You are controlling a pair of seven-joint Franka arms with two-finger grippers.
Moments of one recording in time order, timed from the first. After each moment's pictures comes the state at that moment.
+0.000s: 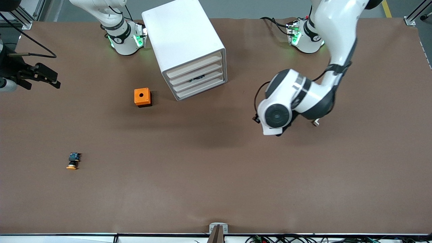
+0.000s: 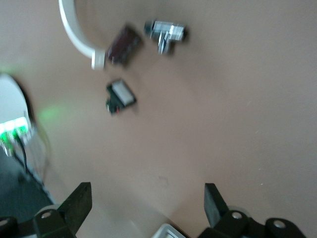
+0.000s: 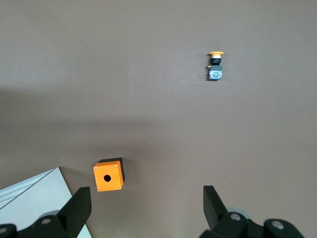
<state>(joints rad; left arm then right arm) -0.37 0.61 -0.26 -1.45 -0.08 1.54 -1.59 -0.05 -0.10 0.01 -1.70 0.02 1.60 -0.05</state>
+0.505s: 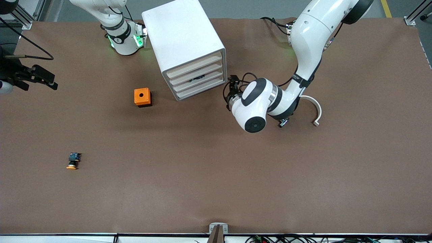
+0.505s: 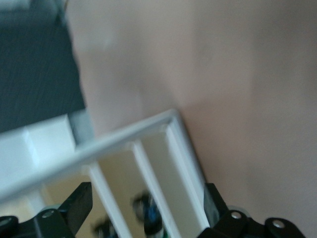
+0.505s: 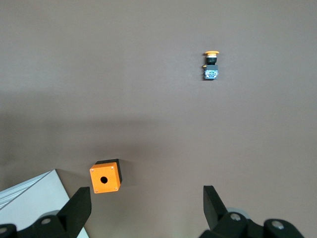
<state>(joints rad) -0.45 0.74 -0.26 -1.44 -0.60 1.61 -2.12 -0.06 -0.07 0.01 -1.70 0.01 1.60 -0.05</state>
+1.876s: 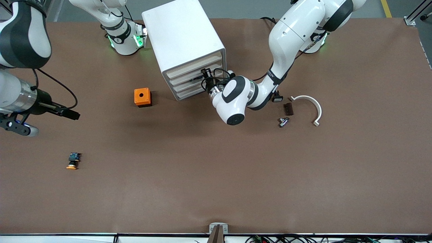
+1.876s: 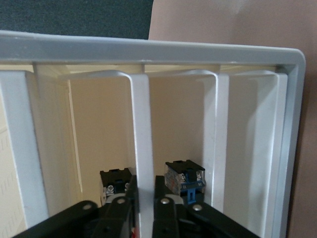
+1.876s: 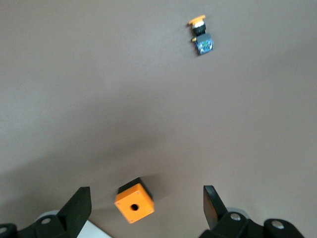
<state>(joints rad) -0.57 0.84 -0.26 -1.44 -0.86 1.64 -2.43 0.01 0.16 0.03 -1.60 -0.01 1.61 0.46</state>
